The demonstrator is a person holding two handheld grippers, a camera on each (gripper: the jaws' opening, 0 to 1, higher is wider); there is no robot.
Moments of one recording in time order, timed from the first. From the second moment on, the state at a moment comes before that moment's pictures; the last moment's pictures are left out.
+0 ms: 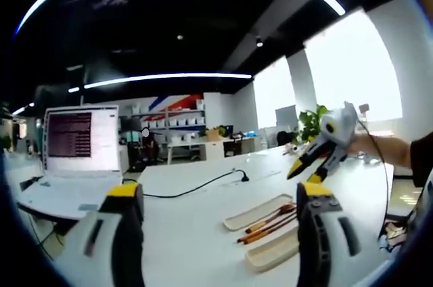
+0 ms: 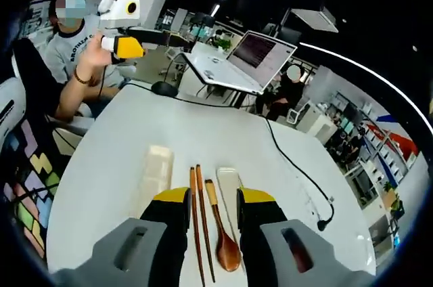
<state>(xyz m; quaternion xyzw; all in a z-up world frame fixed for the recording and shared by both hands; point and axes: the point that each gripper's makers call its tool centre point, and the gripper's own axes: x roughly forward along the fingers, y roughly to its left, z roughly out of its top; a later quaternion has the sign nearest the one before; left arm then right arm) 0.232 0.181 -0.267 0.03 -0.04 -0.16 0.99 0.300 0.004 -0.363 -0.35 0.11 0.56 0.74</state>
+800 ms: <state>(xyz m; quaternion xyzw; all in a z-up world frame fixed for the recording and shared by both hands) 0.231 0.175 -0.262 0.04 -0.05 -0.18 0.98 0.334 -0.001 -0.434 -0.38 0.19 0.55 0.71</state>
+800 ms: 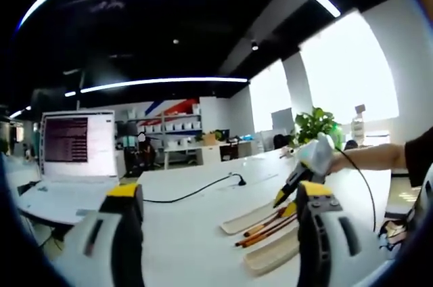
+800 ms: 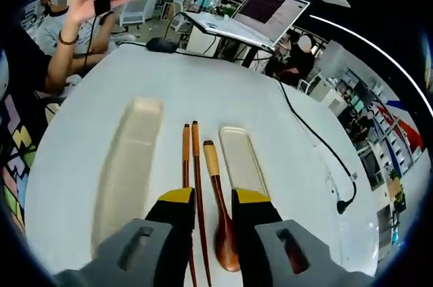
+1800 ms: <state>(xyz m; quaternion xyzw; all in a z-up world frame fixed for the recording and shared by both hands) 0.236 0.175 -0.273 0.06 -0.03 -0.18 0.98 0.334 0.010 -0.474 -0.37 0.31 0.60 0.64</state>
